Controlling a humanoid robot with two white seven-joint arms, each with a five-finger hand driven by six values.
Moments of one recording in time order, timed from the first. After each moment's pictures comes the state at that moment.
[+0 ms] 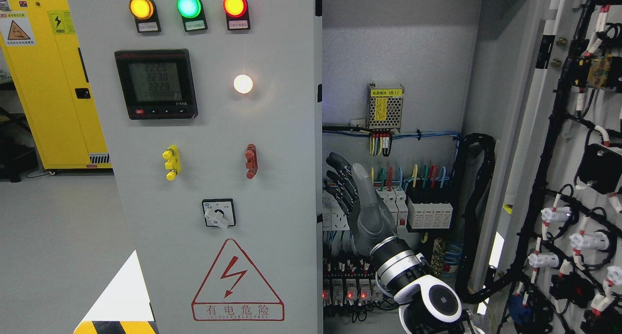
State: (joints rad) left arm 0.00 0.00 0.00 0.00 0.23 -0.10 -0.20; right arm -0.66 0.11 0.15 -1.52 -0.32 0.23 0.23
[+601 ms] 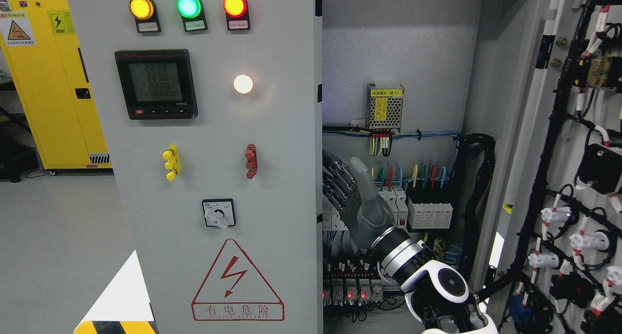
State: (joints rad) left arm 0.00 0.00 0.00 0.00 0.23 -0.10 -0.20; right arm -0.72 0.10 0.11 -1.43 -0.36 0.23 0.42
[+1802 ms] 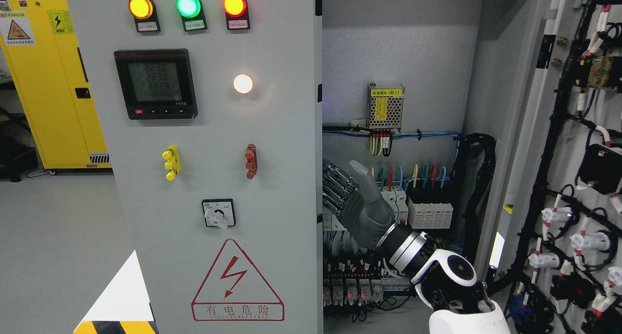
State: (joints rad) left arm 0.00 0.00 0.00 0.00 0.24 -0.10 -0.20; right arm -0.78 0.08 0.04 -1.31 -0.36 0.24 0.70
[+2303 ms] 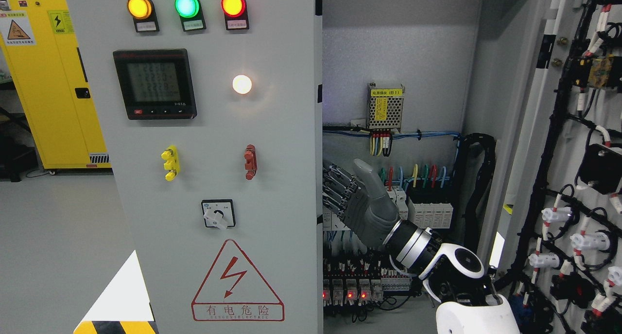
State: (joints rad) left arm 0.00 0.00 0.00 0.00 0.24 -0.11 -0.20; right arm -0.80 0.07 0.02 -1.29 -0.36 0.29 0.76
